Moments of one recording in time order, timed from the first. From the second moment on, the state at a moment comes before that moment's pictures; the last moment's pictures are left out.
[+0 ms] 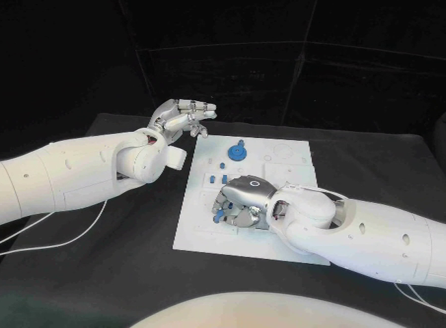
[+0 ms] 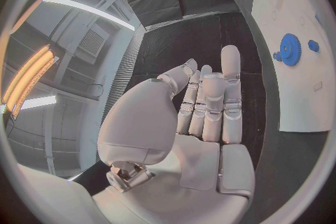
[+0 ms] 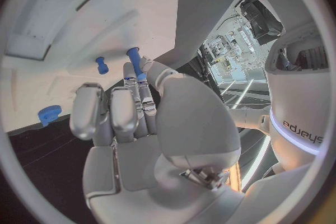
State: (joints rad) left arm 1.28 -0.78 -0.18 1.36 0.05 -0.25 0.49; left_hand 1.29 -0.04 0.42 -0.13 0.05 1.01 0.17 0.17 0.07 1.04 0.10 0.36 0.07 1.28 0.01 1.11 0.66 0.18 1.21 0.11 0.66 0.68; right arm 1.03 -0.59 -0.06 1.64 -1.71 -0.21 -0.11; right_hand 1.40 -0.08 0.44 0.01 0.09 1.11 0.14 0.08 0.08 1.25 0.07 0.10 0.07 1.47 -0.01 1.27 1.02 0.09 1.38 0.09 1.34 1.25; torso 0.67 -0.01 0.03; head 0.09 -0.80
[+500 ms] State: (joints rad) left arm 1.28 -0.78 -0.18 1.36 0.05 -0.25 0.49; left_hand 1.29 -0.04 0.42 -0.13 0.05 1.01 0.17 0.17 0.07 1.04 0.10 0.36 0.07 1.28 0.01 1.11 0.66 0.18 1.21 0.11 0.66 0.67; right arm 1.03 -0.58 -0.06 1.64 -1.71 -0.19 -0.12; right_hand 1.37 -0.11 0.44 0.01 0.09 1.08 0.17 0.06 0.07 1.20 0.09 0.06 0.06 1.46 0.00 1.27 1.01 0.09 1.37 0.10 1.34 1.23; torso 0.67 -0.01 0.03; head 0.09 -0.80
